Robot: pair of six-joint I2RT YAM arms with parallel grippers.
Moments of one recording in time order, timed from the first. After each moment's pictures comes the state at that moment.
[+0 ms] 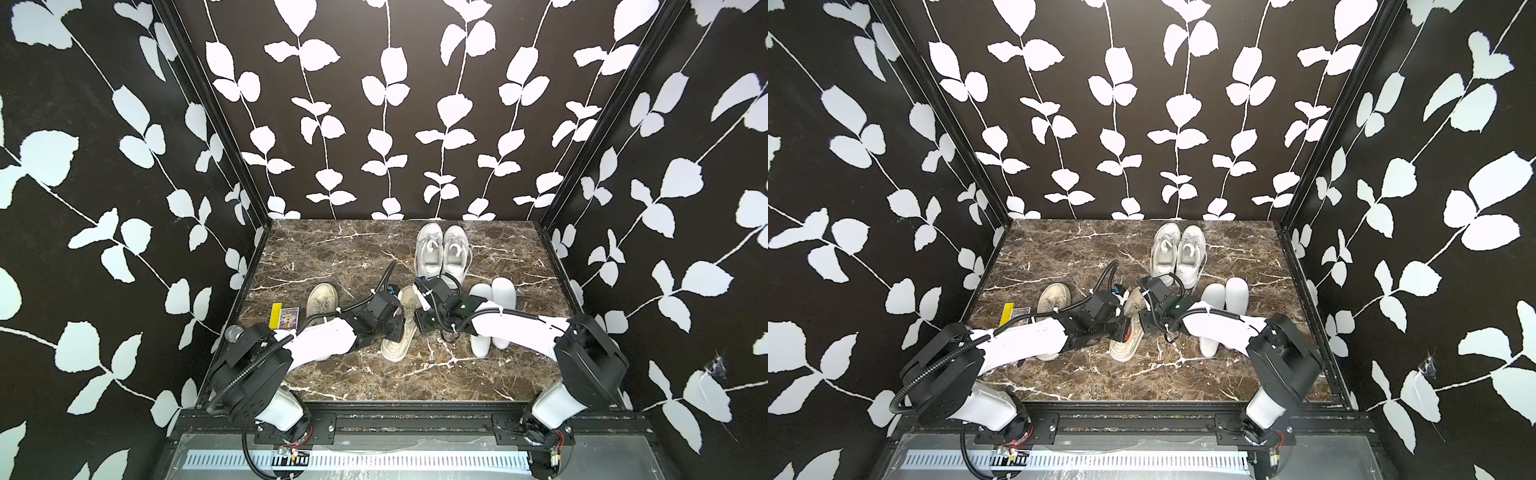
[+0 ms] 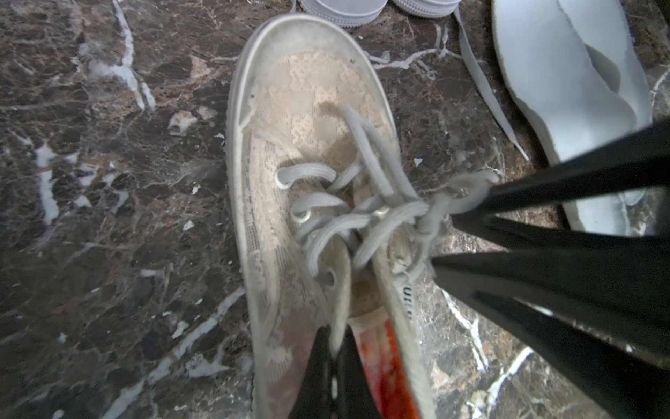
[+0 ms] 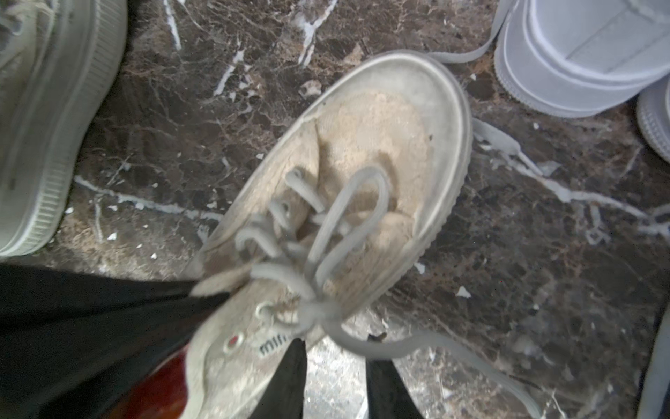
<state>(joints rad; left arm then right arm) -0.85 1.49 0.74 -0.11 0.00 -0.45 0.81 1.63 1.01 -0.35 0.02 0.35</state>
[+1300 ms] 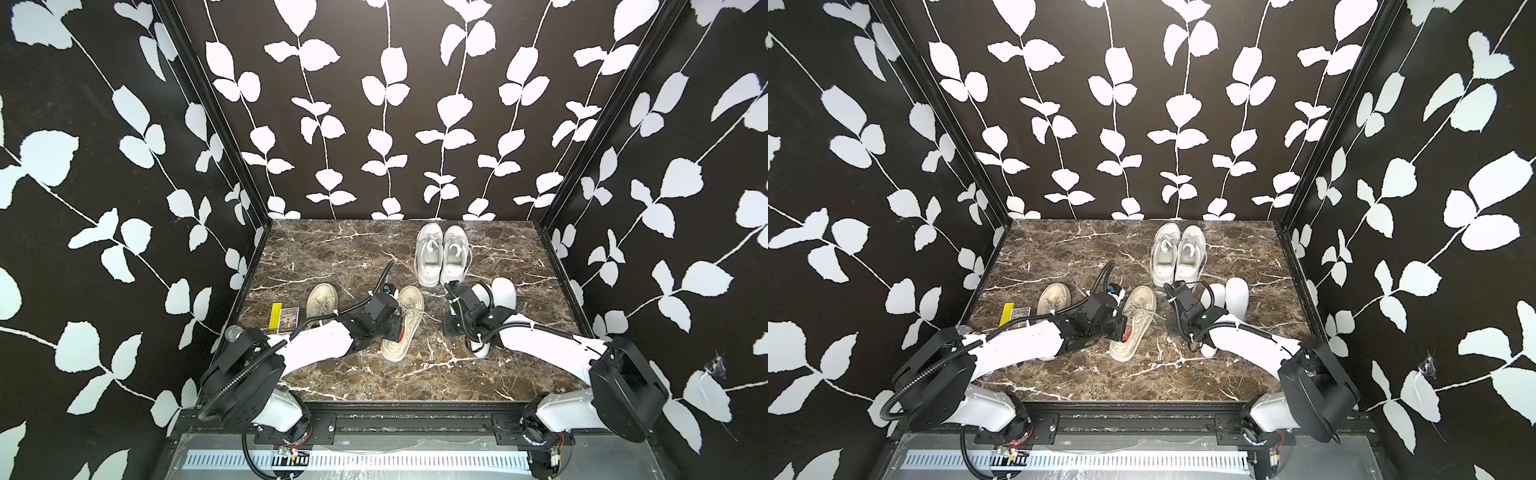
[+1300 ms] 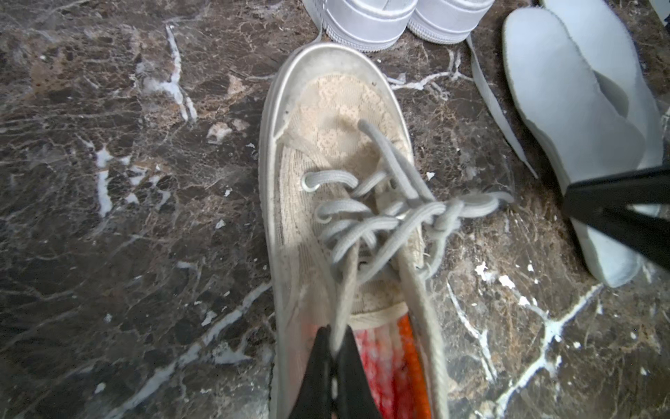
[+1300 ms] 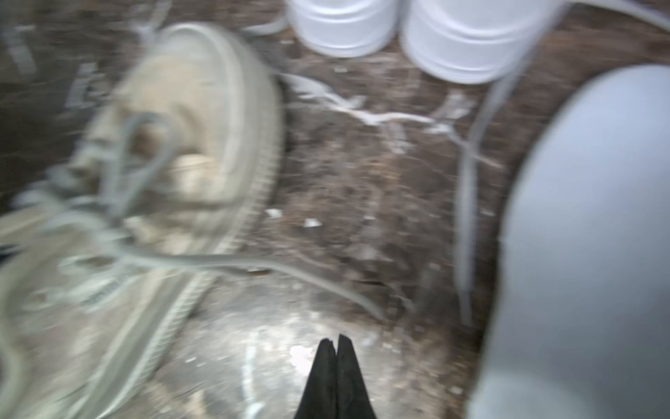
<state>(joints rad) -0.85 1.44 0.72 -0.11 -0.09 -0.47 0.72 1.40 0.78 -0.36 0.09 0.42</state>
